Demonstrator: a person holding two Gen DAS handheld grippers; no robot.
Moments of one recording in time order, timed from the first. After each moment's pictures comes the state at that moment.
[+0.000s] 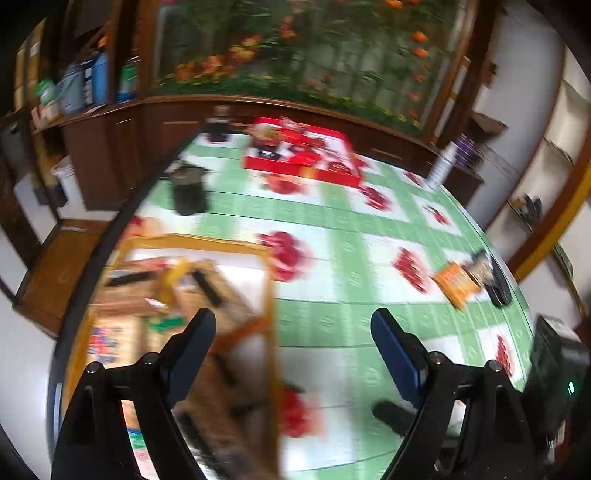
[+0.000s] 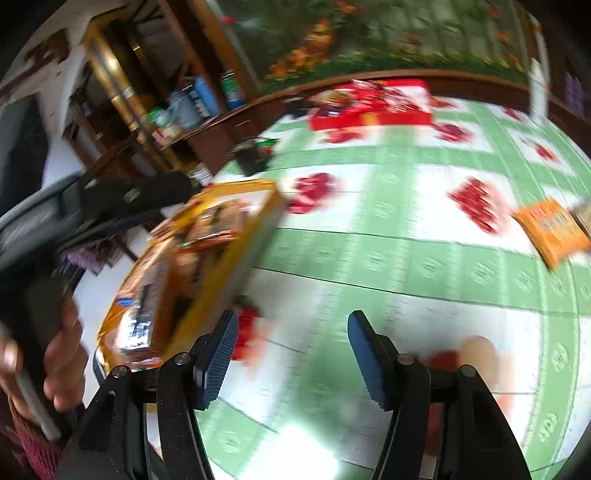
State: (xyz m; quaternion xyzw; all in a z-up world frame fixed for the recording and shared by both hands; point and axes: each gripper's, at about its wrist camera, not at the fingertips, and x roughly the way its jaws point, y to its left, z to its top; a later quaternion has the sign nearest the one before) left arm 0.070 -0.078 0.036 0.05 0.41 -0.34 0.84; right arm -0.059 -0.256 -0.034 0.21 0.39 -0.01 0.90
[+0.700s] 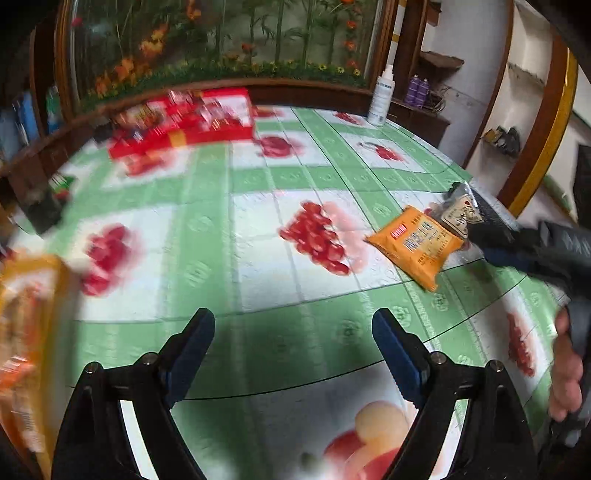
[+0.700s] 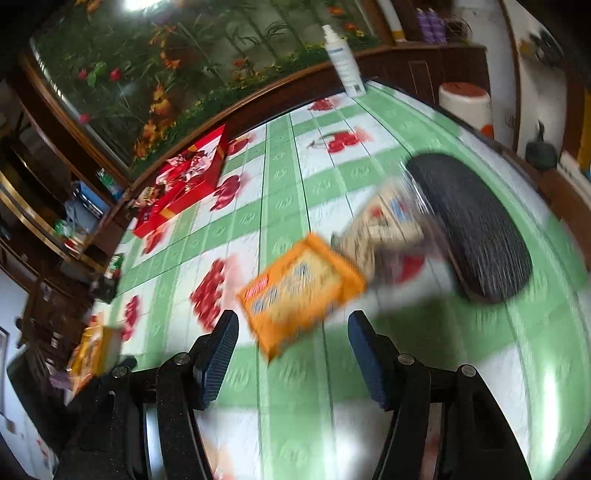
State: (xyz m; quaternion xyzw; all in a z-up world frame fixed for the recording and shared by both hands) left arm 0.031 -0.249 -0.052 0.12 0.42 -0.41 0.80; right arm -0.112 -0.505 -0.034 0.32 0.35 -0.20 0.85
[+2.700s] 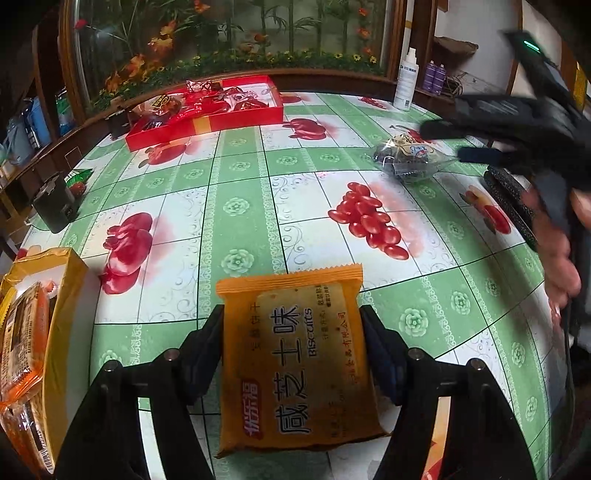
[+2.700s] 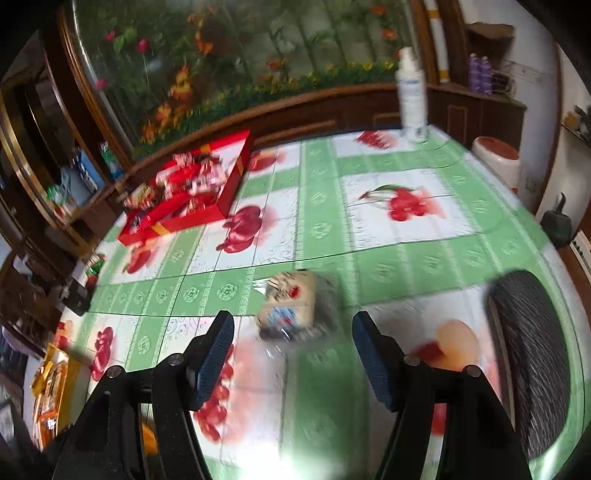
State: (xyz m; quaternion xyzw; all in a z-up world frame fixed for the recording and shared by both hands) left arm 0.051 -0.239 -0.064 0.16 0.41 -0.37 0.82; right arm 0.008 -0.517 -0.027 0.23 0.37 -0.19 0.88
